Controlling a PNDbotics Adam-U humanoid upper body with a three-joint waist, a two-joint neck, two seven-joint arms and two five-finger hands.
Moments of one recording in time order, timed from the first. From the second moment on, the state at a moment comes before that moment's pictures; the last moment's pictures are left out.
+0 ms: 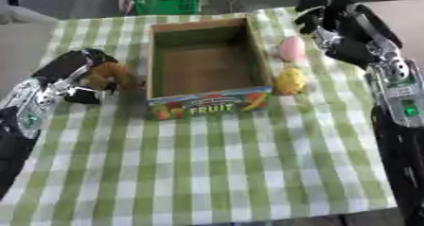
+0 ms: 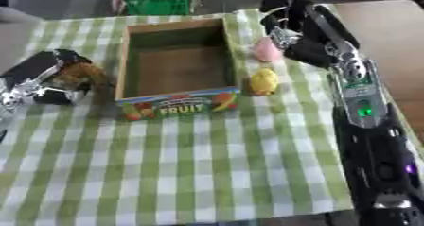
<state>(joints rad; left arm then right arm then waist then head) -0.68 0.54 -0.14 -0.94 -0.91 -0.40 -0.10 -0.73 -0.13 -0.08 -1.31 0.18 -0.29 0.48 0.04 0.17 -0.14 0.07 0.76</state>
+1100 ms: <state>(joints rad) -0.70 0.63 -0.13 -1.12 -0.90 -0.42 -0.15 -0.72 -0.13 -0.08 -1.31 0.18 -0.28 0.48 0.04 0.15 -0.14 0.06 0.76</state>
